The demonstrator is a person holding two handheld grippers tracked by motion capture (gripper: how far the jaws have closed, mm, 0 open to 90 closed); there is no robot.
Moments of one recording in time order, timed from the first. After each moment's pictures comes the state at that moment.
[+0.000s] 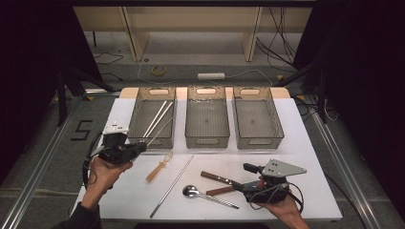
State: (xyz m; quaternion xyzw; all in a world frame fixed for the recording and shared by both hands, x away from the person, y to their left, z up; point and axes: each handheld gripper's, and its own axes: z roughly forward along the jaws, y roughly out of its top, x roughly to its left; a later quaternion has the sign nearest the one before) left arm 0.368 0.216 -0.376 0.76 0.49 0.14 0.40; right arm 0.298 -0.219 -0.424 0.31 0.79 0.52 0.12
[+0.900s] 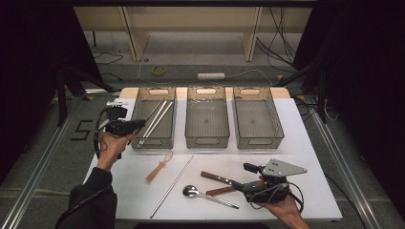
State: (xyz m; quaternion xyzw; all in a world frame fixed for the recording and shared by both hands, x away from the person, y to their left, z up) left arm 0.463 0.235 -0.395 0.71 0.56 0.14 0.41; right arm 0.299 -0.220 -0.424 0.31 0.79 0.52 0.12
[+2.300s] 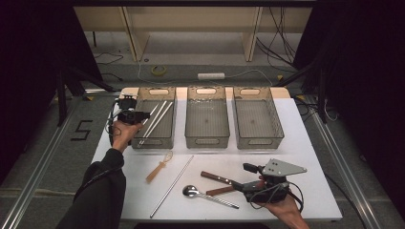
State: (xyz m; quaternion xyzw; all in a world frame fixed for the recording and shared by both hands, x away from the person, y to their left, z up) left arm 0.527 0.227 -0.425 0.70 0.60 0.14 0.37; right arm 0.300 -0.220 -0.424 0.31 0.79 0.52 0.11
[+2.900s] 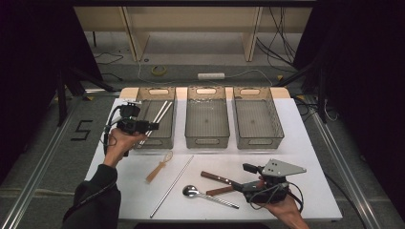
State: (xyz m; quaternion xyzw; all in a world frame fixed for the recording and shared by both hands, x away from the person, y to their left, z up) left arm 0.468 0.204 -0.396 0.76 0.54 0.10 0.36; right arm 0.299 -0.219 -0.424 0.31 0.79 0.52 0.11
